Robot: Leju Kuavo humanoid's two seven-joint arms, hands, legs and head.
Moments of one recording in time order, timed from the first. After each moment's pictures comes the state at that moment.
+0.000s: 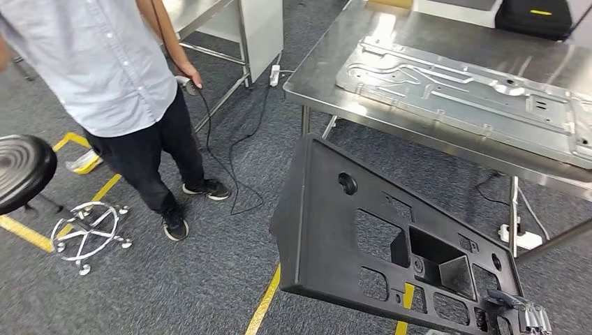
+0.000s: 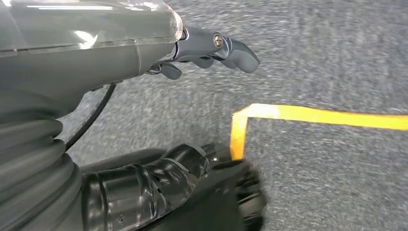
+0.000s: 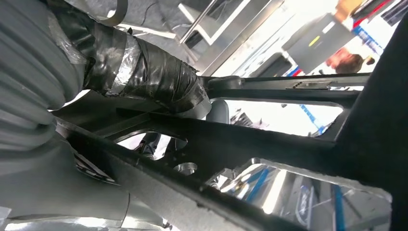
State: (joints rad) left arm -0.07 -0.22 1.08 -0.21 -1.19 0.26 -0.48; right arm 0.44 0.35 -0.24 -1.96 0.63 -0.70 -0.65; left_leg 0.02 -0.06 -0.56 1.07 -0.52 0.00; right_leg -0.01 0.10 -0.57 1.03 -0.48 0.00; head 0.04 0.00
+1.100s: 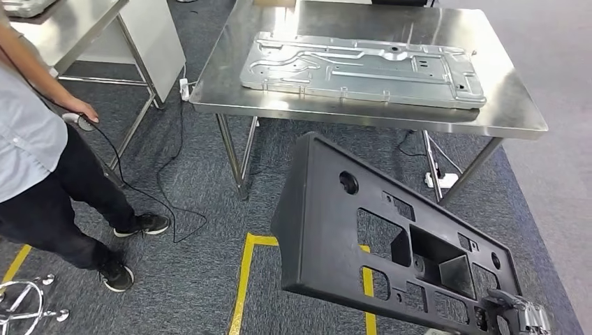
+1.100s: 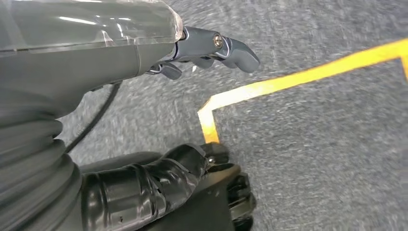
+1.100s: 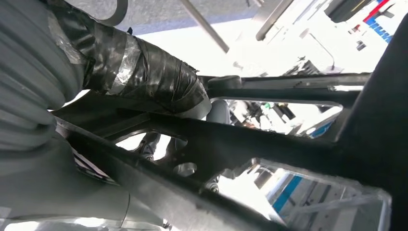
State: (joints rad) left arm -0.07 -0.22 1.08 -0.21 -1.19 0.26 -0.49; right arm 0.44 0.35 -0.23 -1.96 0.63 -0.70 -0.65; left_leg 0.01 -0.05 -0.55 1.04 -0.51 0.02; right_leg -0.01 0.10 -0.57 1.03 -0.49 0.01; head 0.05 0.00
